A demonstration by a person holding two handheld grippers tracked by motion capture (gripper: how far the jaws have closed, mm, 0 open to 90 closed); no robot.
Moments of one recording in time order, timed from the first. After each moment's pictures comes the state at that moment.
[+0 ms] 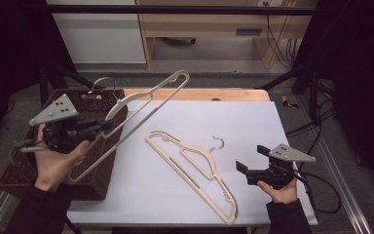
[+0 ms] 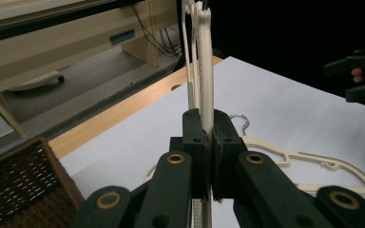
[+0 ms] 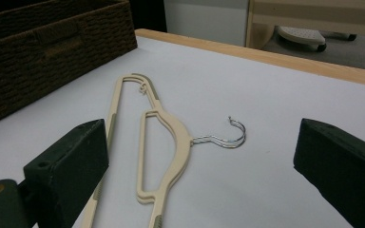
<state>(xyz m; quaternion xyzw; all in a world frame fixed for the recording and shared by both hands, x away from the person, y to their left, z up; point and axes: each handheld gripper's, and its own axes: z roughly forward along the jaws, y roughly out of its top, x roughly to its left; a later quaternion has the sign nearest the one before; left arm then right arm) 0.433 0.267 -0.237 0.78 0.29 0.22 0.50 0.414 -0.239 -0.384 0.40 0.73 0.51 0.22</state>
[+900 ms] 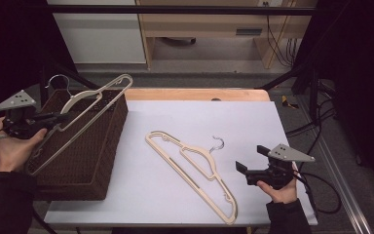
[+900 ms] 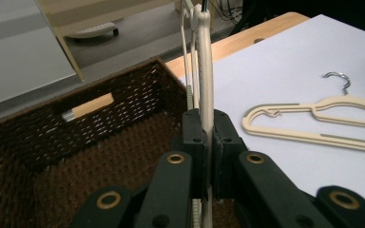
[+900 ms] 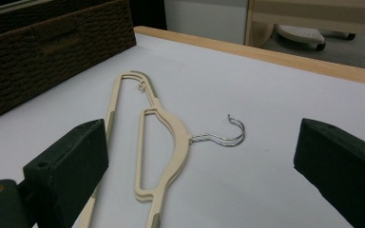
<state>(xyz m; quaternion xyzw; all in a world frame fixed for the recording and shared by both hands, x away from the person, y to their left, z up) 0.485 0.392 -0.280 0.78 0.39 0.25 0.43 0.414 -0.239 -0.385 0.40 0.73 0.51 0.22</state>
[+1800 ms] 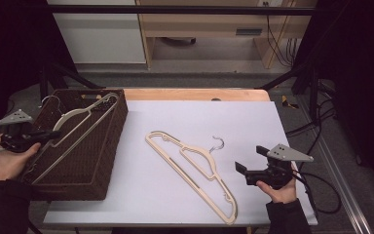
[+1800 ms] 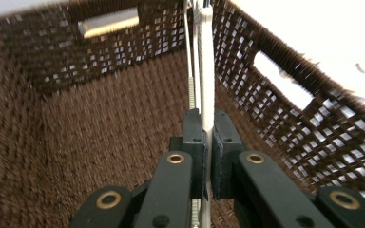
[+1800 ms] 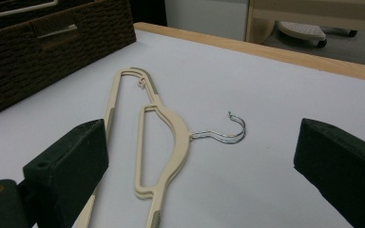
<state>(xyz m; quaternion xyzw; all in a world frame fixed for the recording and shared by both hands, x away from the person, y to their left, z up) 0.492 0.436 -0.348 0.78 0.45 0.21 0.38 0.415 -0.237 -0.387 0.40 0.73 0.50 0.22</state>
